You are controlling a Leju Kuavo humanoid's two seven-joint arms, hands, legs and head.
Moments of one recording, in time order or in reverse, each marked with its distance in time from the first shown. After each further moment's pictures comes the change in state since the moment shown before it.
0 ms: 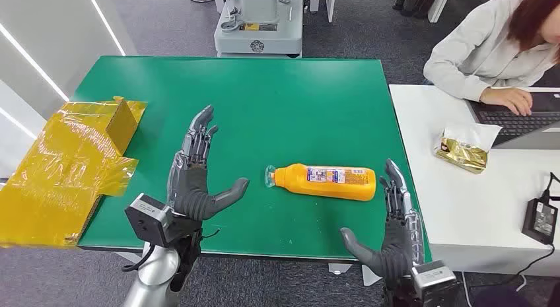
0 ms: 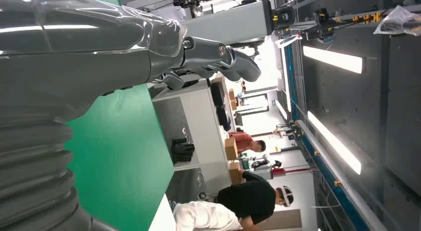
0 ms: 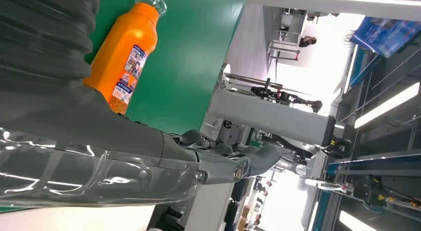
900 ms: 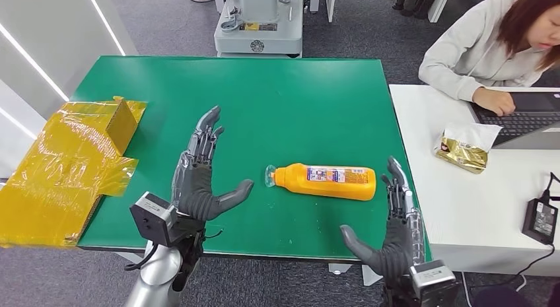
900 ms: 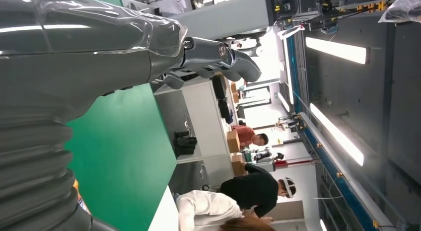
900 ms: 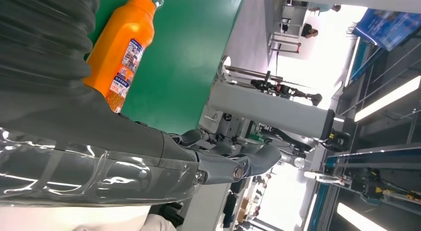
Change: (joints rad) left arm -0.002 -0.009 0.000 0.004 -0.010 -0.033 0.013; right arm 0.000 0.021 -0.002 -0.021 0.039 -0.015 0.017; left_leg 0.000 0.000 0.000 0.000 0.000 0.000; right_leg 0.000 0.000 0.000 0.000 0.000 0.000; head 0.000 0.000
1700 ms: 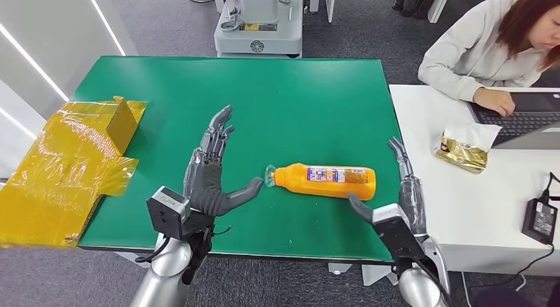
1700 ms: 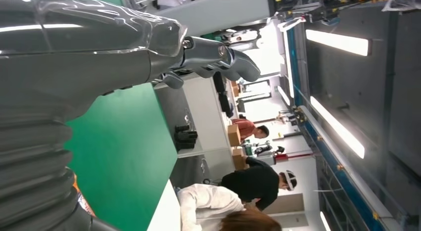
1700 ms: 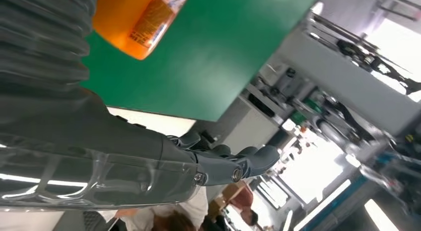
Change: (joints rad) left arm -0.041 -0.025 -0.005 0.090 -0.006 -0.004 -0.034; right arm -0.239 -0.100 -0.062 0.253 0.323 -0.104 0.179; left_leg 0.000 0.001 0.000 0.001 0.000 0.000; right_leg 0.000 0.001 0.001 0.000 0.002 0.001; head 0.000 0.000
